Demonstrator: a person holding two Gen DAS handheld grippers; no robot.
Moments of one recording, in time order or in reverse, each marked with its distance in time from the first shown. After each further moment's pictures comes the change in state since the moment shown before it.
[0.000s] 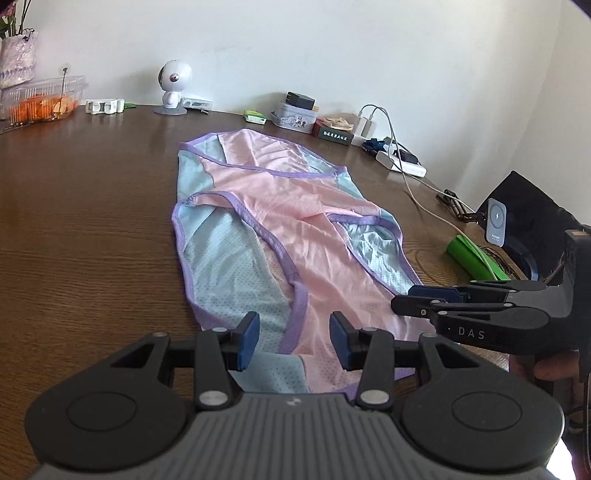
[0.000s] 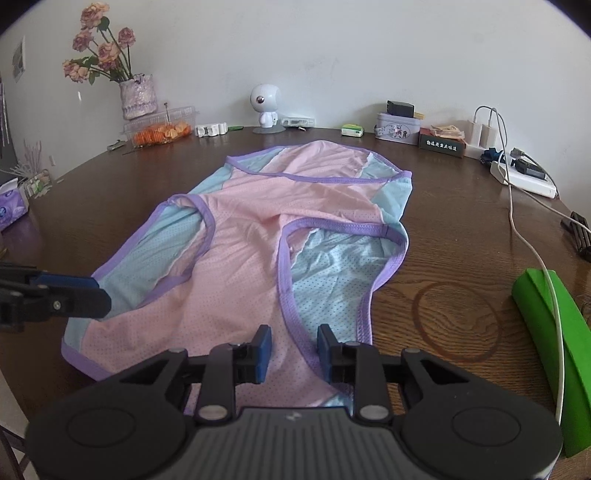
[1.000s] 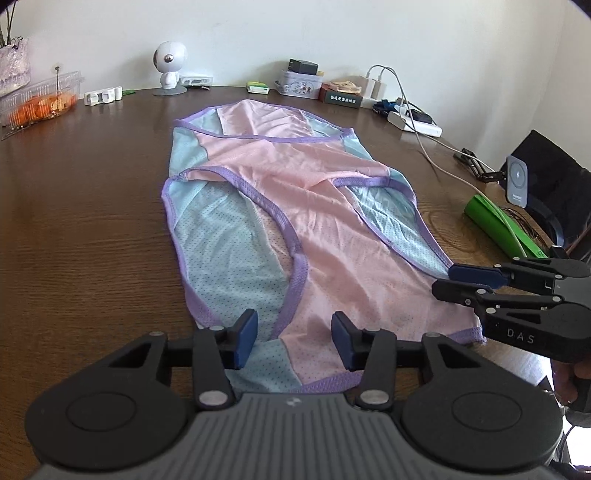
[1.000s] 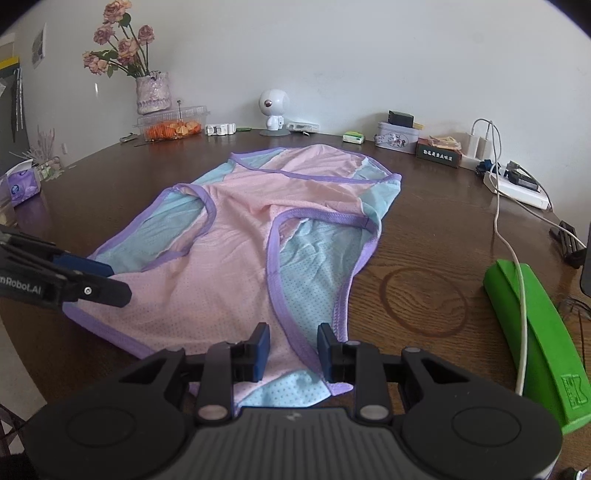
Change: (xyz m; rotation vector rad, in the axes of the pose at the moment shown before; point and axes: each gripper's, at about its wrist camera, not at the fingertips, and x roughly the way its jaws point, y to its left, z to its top) left arm 0.018 -0.027 -0.004 0.037 0.135 0.064; right arm -0.031 -0.026 -0.028 -0.047 -0.020 0.014
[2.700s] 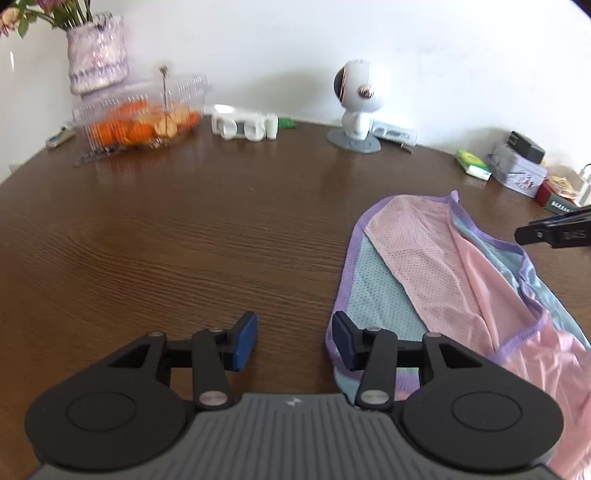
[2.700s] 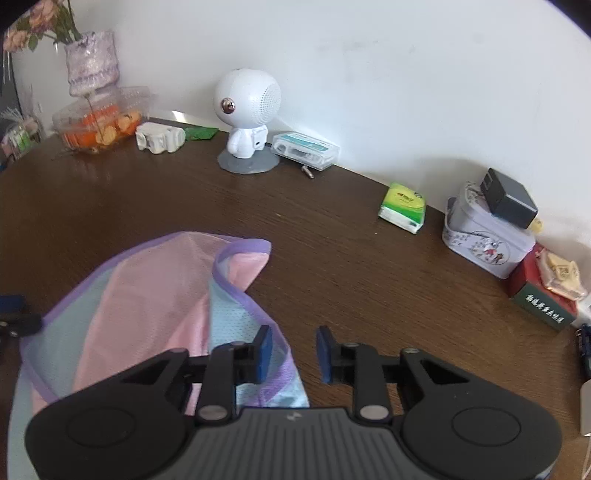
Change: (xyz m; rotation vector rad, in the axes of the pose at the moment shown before) left arm 0.149 0.200 0.205 -0.231 -0.068 0.379; right arm 0.313 -0.028 0.321 -0.124 0.203 0.054
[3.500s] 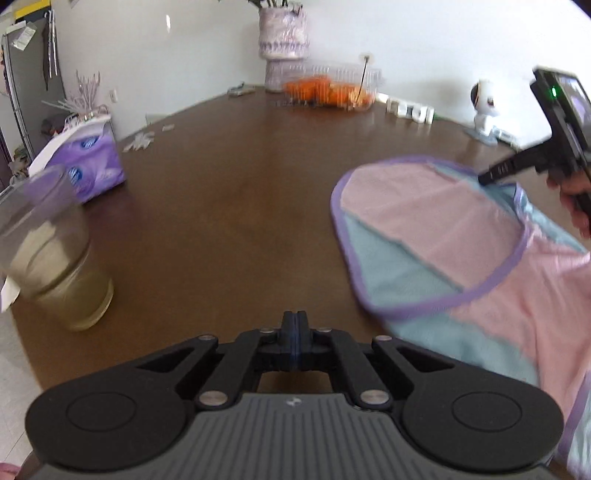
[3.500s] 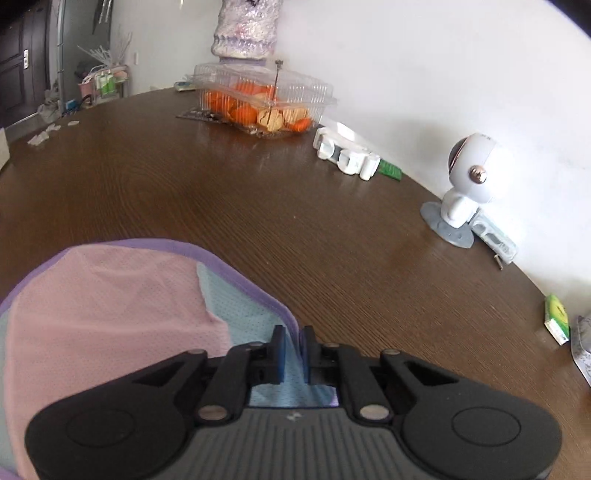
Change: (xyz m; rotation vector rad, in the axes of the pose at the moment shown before) left arm -0.182 0.098 -0.161 -0.203 -0.016 0.321; right arm 0.030 0.212 0.013 -0.301 -0.071 0.069
